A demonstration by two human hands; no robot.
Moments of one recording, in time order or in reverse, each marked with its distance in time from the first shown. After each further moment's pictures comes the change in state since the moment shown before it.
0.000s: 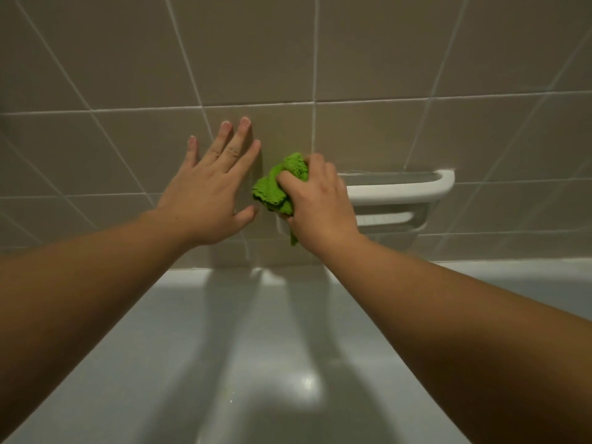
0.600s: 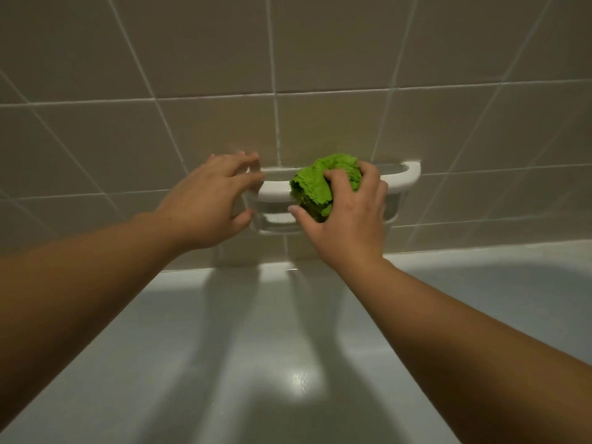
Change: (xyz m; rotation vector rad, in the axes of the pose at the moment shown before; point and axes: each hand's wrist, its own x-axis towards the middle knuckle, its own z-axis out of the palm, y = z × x) left_hand 0.015 0.041 0.006 -0.296 0.038 0.168; right_hand -0.055 0.046 -0.033 0.051 0.181 0.428
